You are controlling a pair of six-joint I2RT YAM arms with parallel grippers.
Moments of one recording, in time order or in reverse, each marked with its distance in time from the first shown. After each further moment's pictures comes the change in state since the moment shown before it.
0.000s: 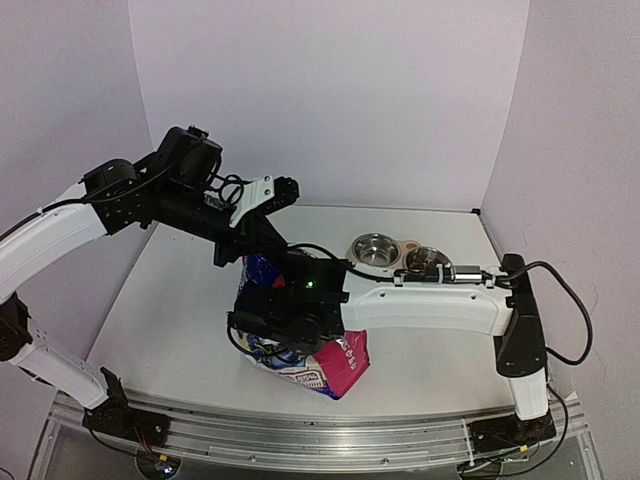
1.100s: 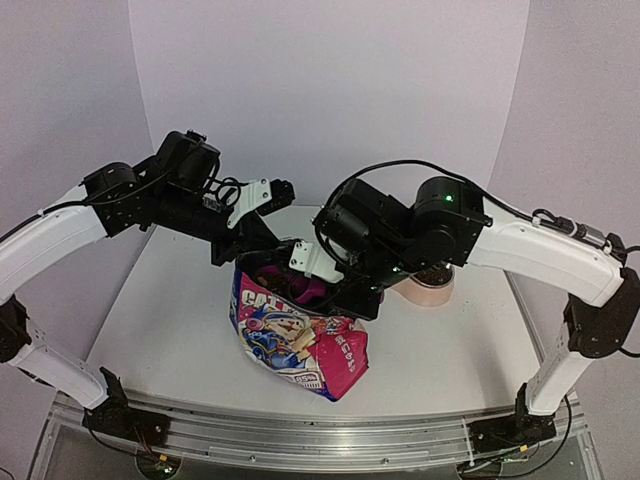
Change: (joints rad) left arm 0.021 -0.012 -0.034 0.003 -0.092 0.013; right arm -0.117 -0.423 -0.148 0.065 -0.624 0.472
